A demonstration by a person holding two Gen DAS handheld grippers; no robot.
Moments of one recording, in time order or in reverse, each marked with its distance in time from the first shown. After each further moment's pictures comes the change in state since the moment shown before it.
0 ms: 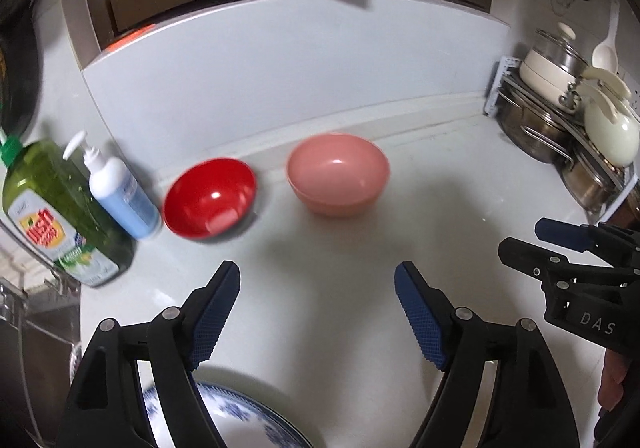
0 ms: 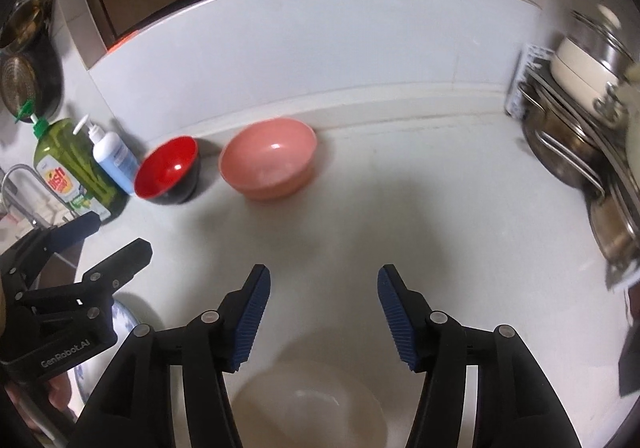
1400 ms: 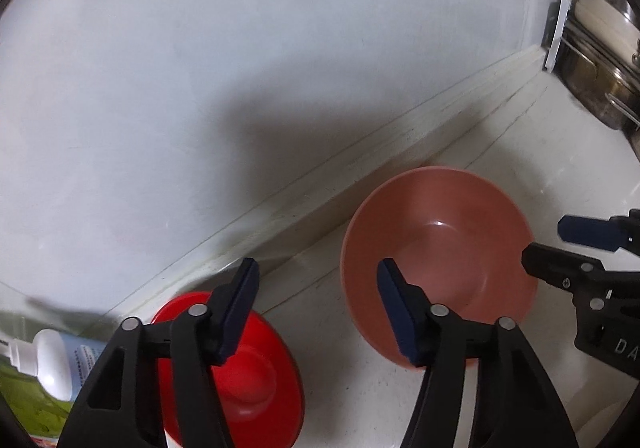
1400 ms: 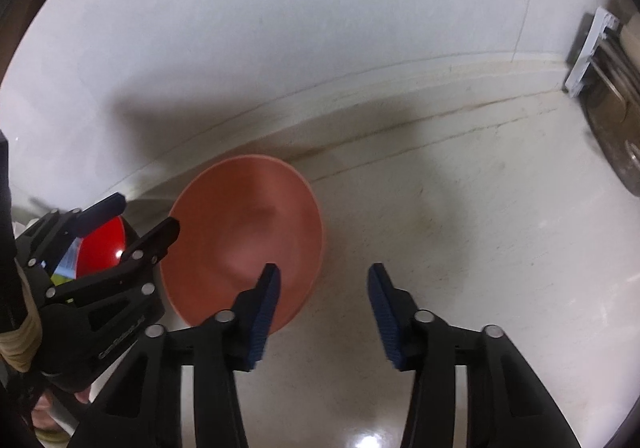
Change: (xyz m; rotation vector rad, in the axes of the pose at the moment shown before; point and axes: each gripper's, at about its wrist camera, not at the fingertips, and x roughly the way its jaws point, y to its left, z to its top) left arm 0.181 0.022 0.103 0.234 0.135 0.048; right arm 0.156 -0.001 0.093 0.169 0.182 -0.007
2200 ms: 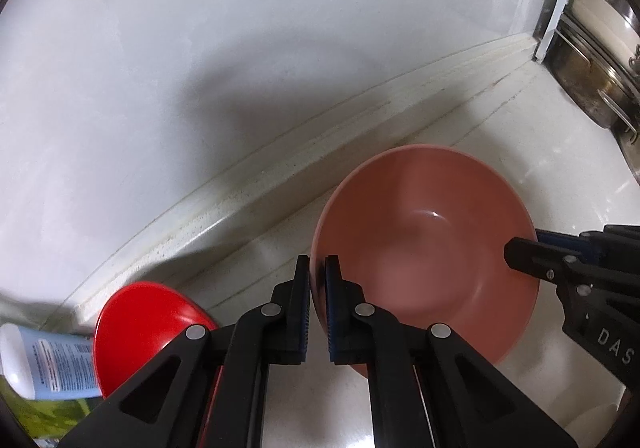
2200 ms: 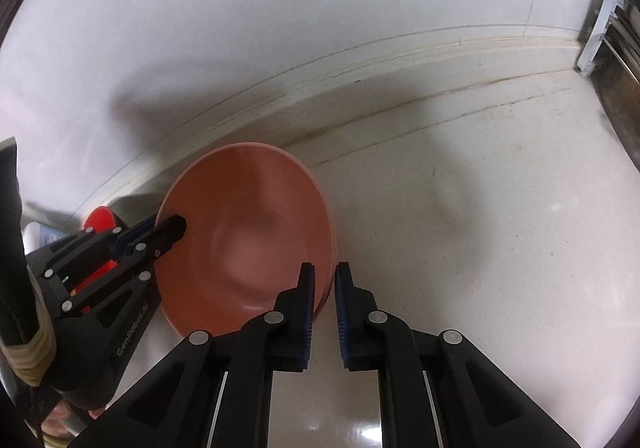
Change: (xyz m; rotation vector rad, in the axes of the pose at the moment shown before) left arm 0.018 -0.020 0.001 -0.027 0.080 -0.100; right arm 0.006 -0.004 0.001 0.028 0.053 0.026
